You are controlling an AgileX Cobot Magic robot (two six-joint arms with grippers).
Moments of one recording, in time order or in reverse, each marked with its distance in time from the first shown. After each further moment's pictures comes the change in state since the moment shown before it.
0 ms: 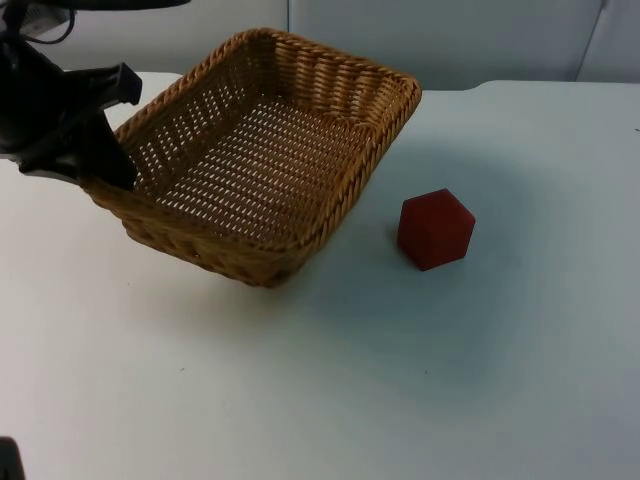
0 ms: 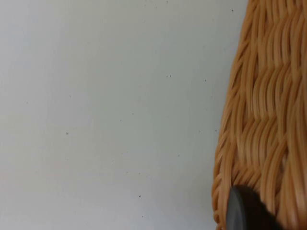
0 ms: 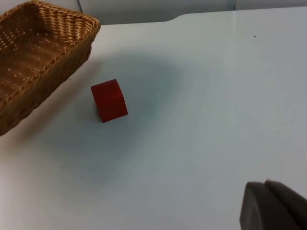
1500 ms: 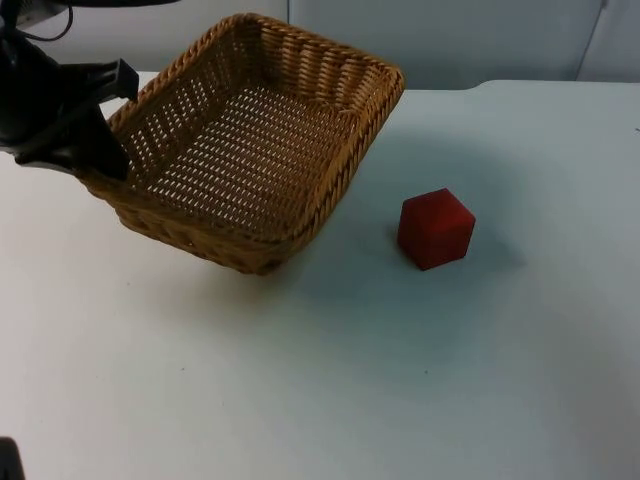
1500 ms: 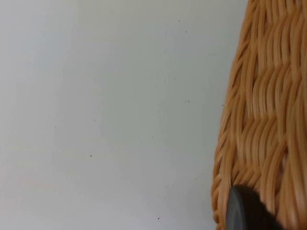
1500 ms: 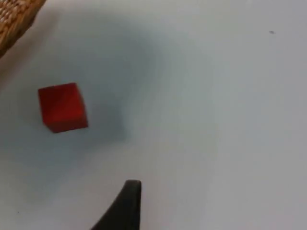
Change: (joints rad) right arm 0.124 1.268 -0.566 -0.093 -0.272 -0.174; left arm 0.000 0.000 0.000 0.000 -0.076 0.000
